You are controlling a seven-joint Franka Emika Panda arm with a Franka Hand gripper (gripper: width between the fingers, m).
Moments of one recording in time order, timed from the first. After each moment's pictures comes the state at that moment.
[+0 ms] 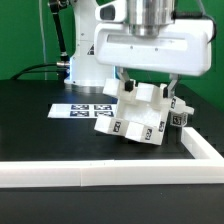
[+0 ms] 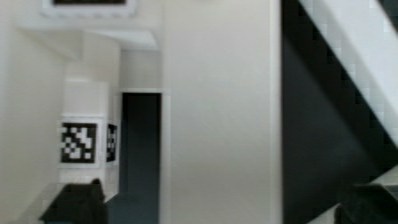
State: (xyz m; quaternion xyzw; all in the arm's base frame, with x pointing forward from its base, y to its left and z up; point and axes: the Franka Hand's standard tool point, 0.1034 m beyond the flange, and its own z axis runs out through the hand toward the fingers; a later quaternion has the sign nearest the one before) arm 0.540 0.066 0.115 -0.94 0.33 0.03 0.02
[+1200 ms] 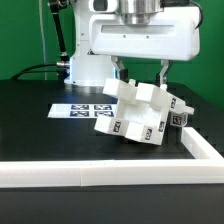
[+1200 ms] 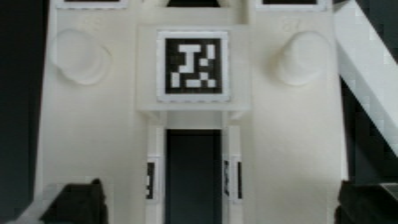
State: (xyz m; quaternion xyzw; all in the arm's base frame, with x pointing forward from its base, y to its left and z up) arm 0.505 0.059 0.115 -0.94 0.33 0.04 0.03
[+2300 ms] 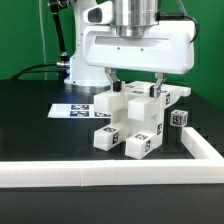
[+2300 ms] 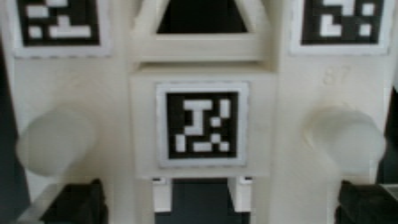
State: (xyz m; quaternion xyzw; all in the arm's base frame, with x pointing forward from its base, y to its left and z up) arm 0.526 0.045 0.098 -0.95 0.32 0.00 0.02
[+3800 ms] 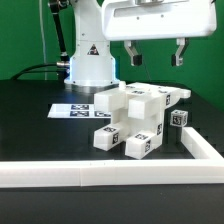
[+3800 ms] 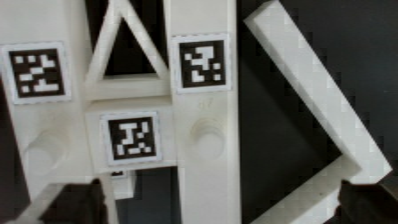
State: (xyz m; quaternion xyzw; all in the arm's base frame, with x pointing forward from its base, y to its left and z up) arm 0.517 0.082 0.150 -0.94 0.33 -0.01 0.06
